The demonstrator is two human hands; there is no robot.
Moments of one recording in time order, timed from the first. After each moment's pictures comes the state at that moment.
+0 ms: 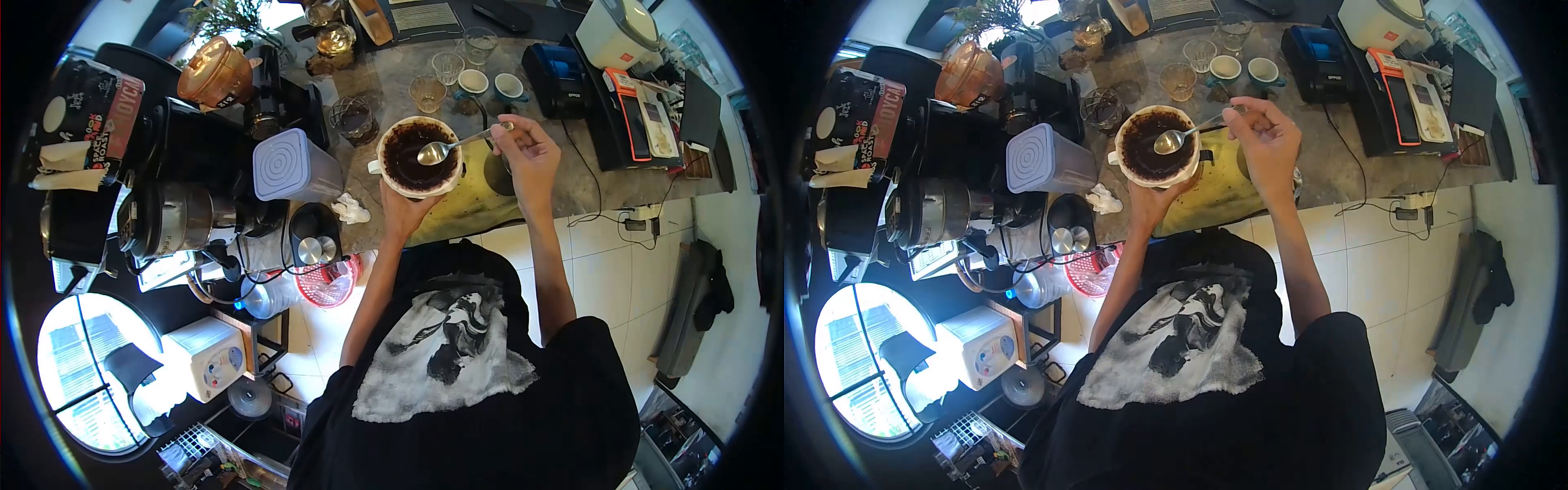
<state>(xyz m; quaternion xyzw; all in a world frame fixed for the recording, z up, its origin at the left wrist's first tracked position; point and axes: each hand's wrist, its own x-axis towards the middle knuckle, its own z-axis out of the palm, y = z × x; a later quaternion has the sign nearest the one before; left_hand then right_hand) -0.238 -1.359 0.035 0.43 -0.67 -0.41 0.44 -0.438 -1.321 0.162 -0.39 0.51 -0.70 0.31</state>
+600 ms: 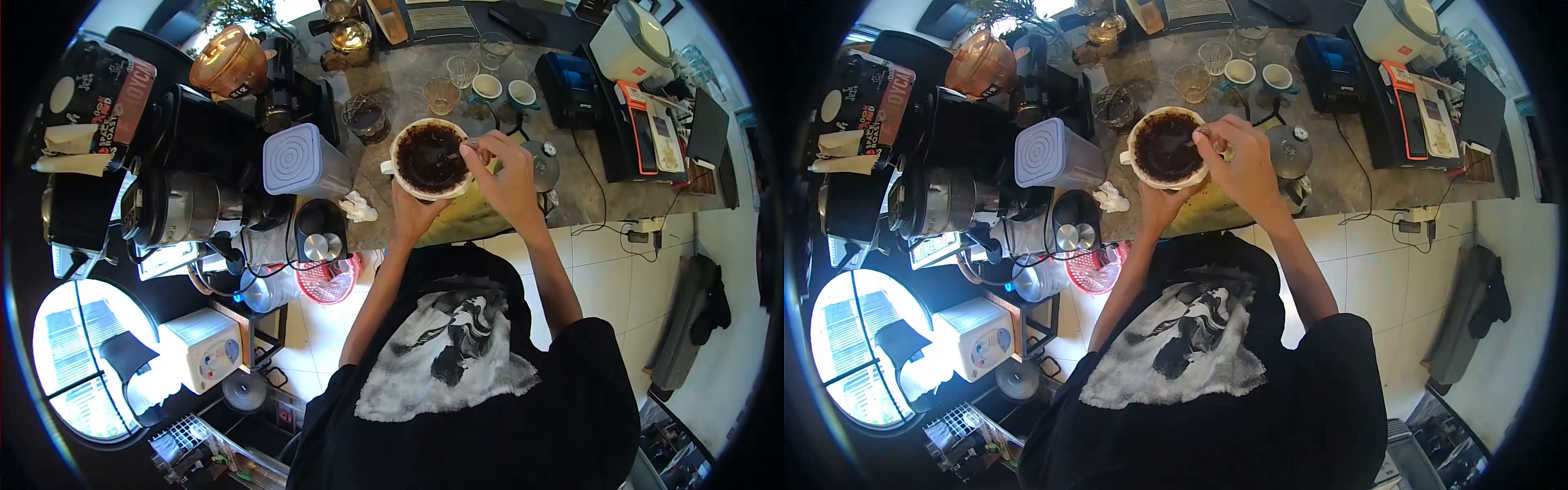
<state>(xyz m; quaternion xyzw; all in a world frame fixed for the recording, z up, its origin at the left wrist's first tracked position) -0.242 -1.356 0.043 0.42 -0.67 -0.39 0.47 -0.410 -1.329 0.172 -0.62 0.57 -0.50 0.17</state>
